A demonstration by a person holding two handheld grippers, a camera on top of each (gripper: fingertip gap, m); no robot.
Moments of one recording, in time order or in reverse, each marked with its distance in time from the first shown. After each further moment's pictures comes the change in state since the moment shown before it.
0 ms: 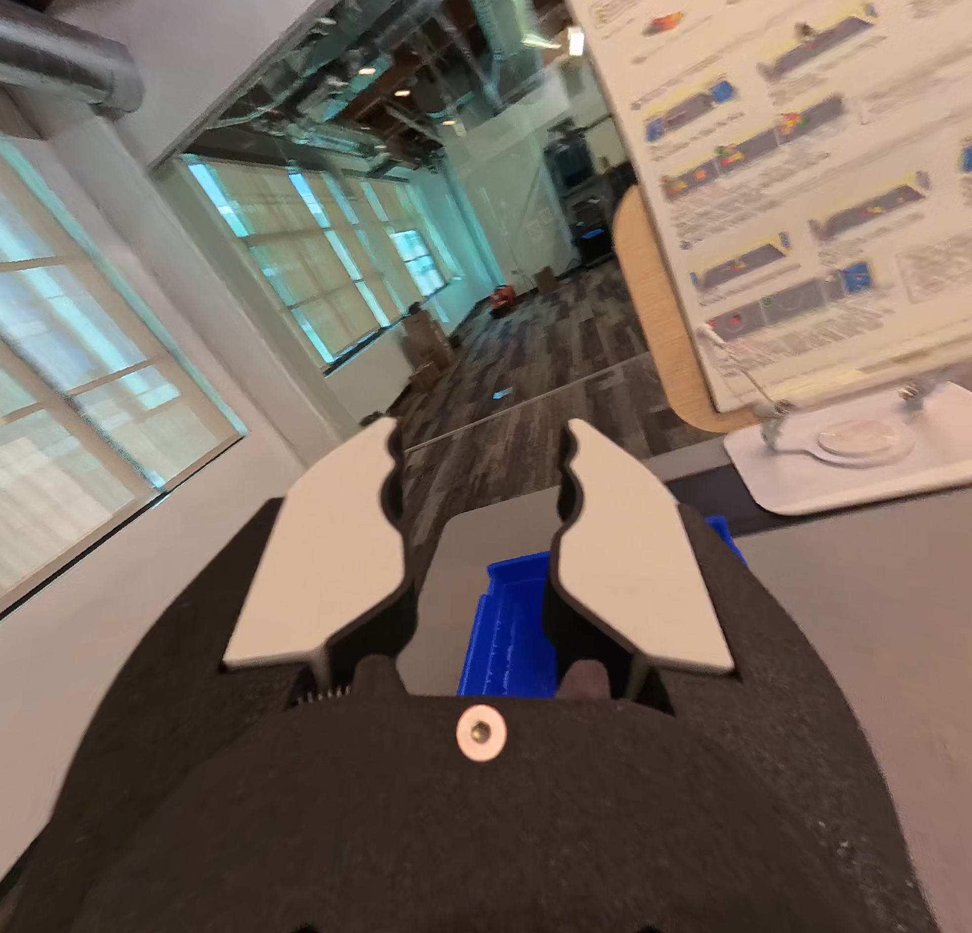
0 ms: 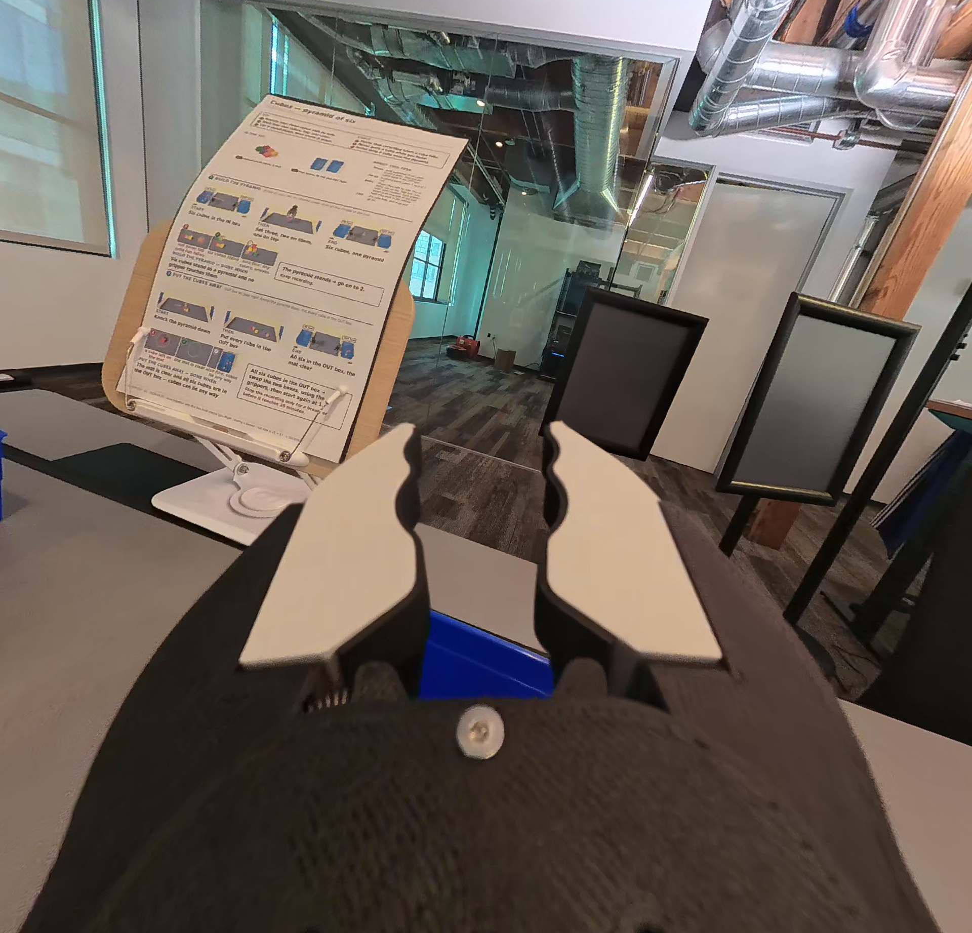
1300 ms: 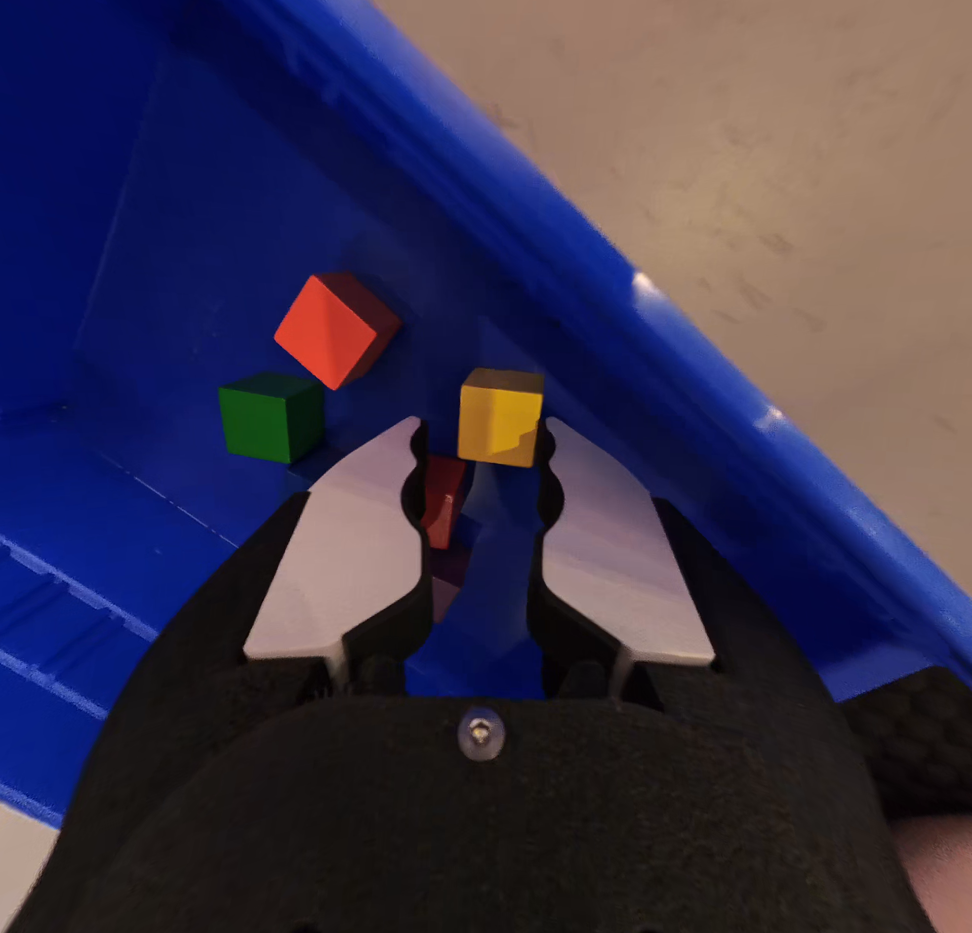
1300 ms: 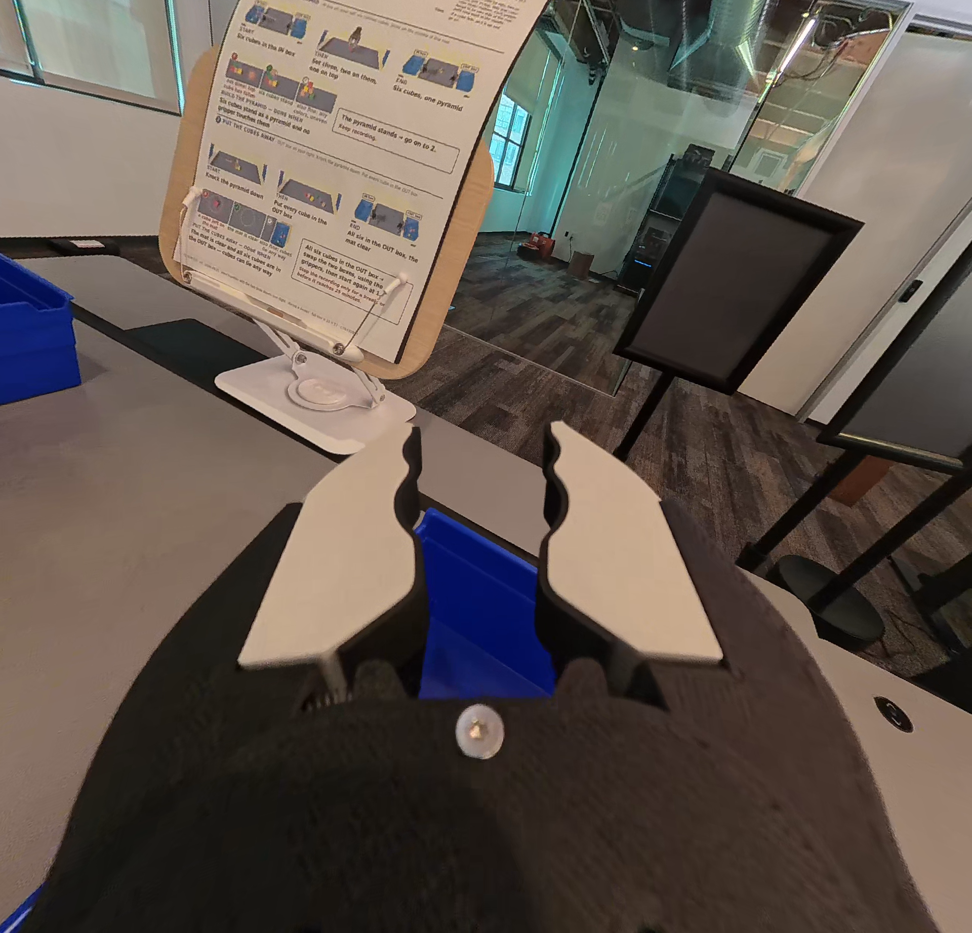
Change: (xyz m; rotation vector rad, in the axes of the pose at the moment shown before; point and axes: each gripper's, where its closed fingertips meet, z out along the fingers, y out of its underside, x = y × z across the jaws) left arm 0.155 0.258 -0.047 -1.041 1.039 0.420; right arm -0.031 0.052 0.019 -0.218 -0.175 -0.026
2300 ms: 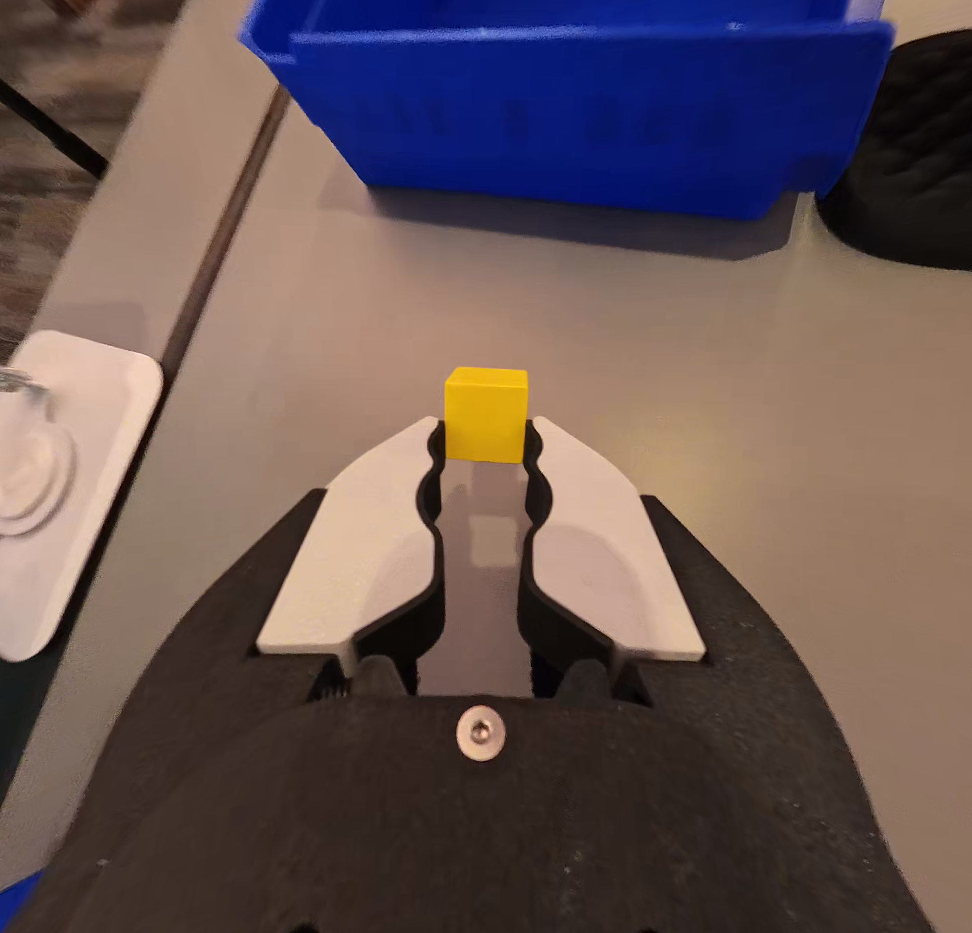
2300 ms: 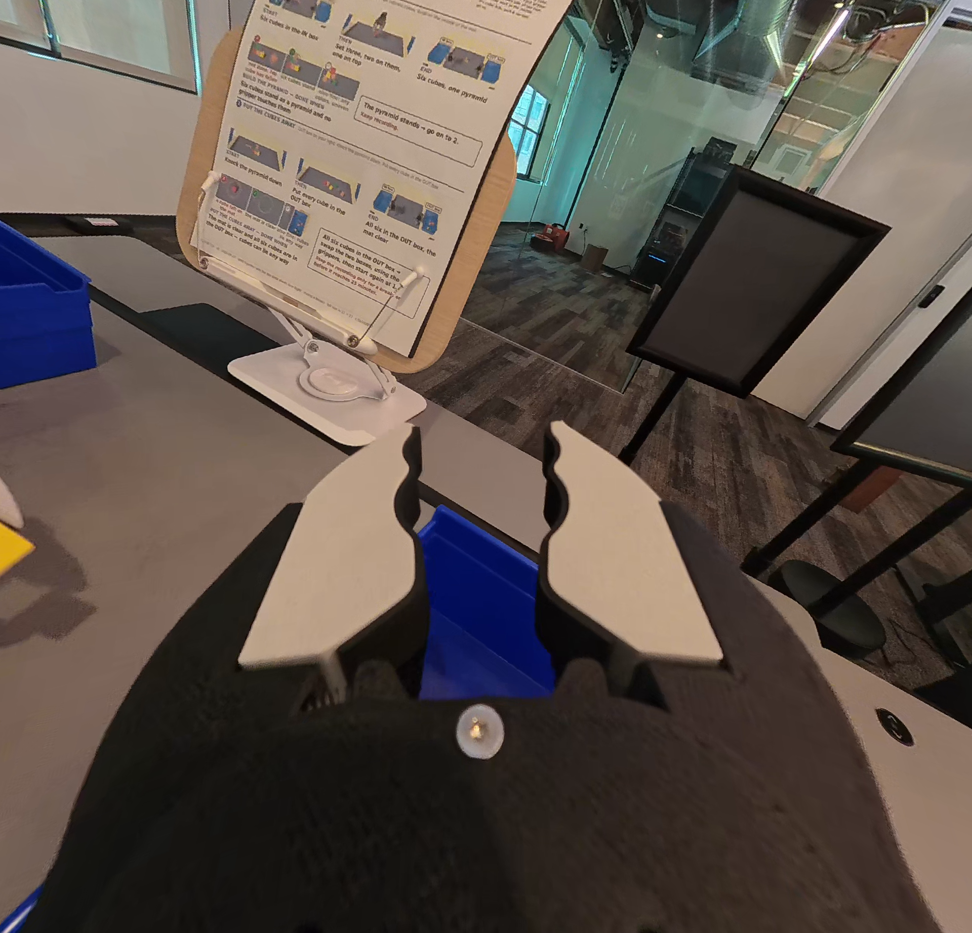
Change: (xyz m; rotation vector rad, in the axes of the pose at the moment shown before) left arm 0.216 -0.244 -0.080 0.705 0.112 0.378; right arm -0.009 -0.003 0.001 -0.020 -0.031 -0.023
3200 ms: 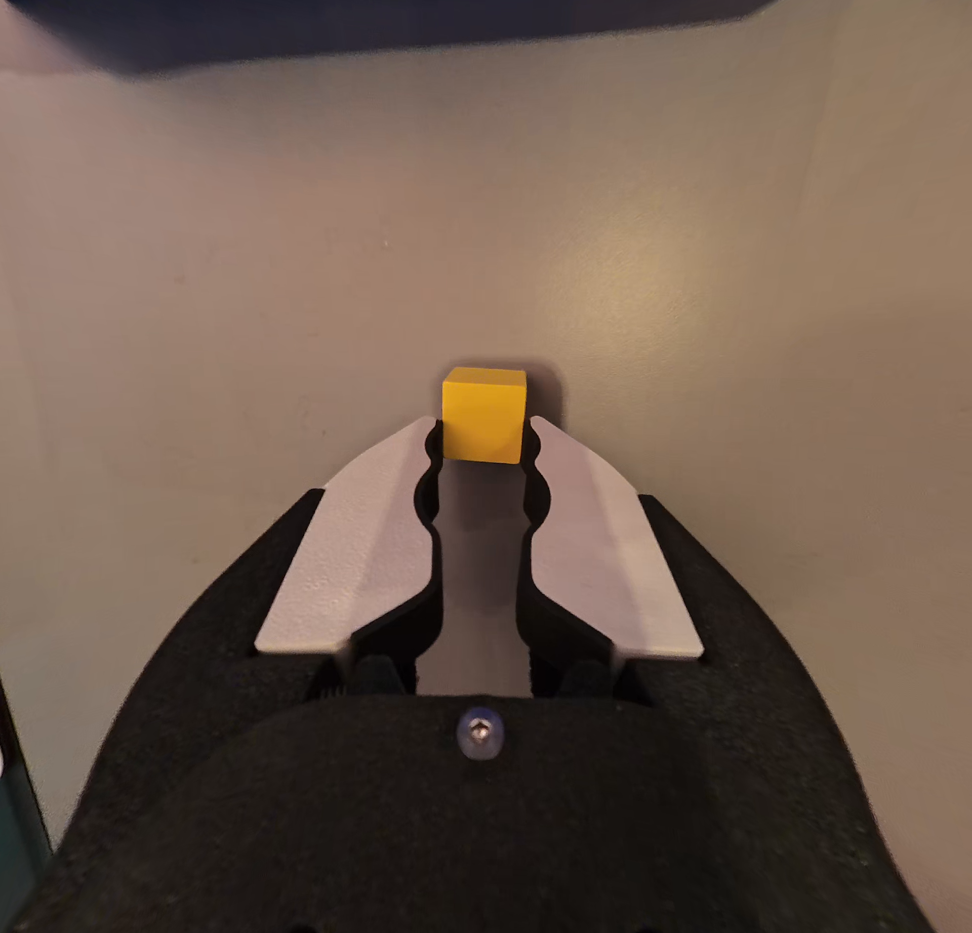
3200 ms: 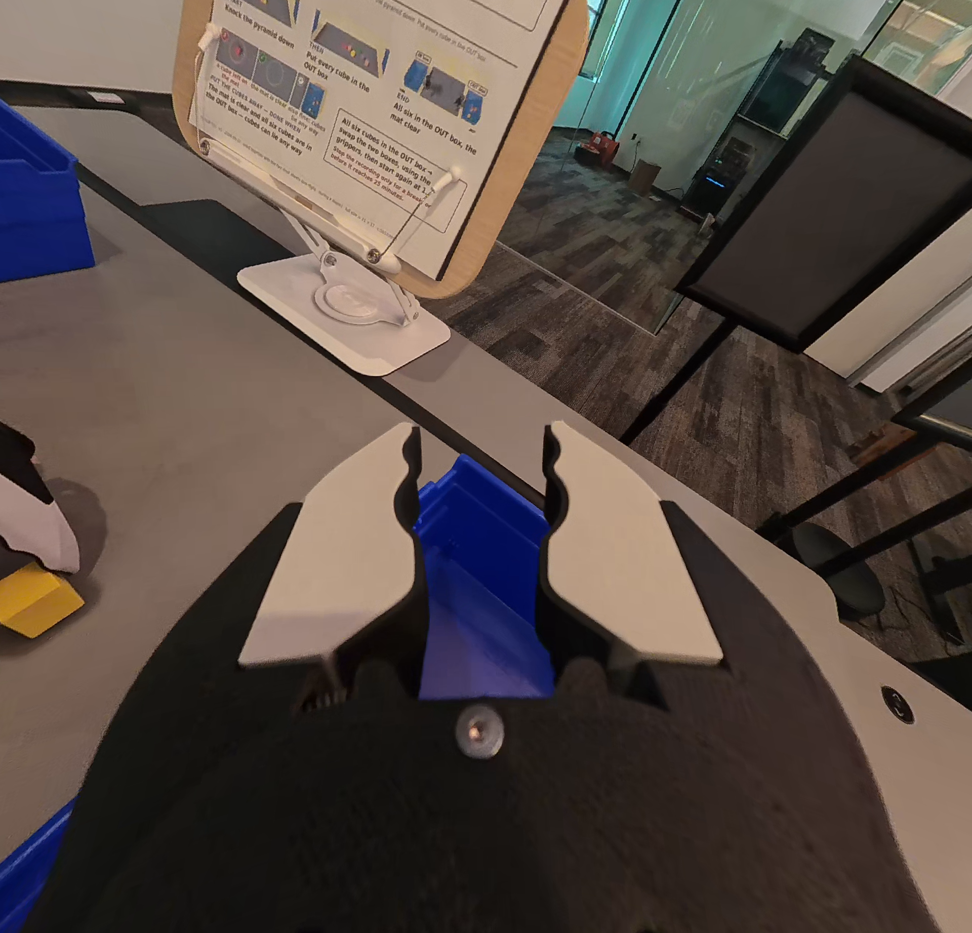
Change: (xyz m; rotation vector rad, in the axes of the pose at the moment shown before) left arm 0.037 0.041 0.063 -0.373 0.199 0.197; right arm -0.015 0.033 0.019 -0.166 -0.076 -0.049
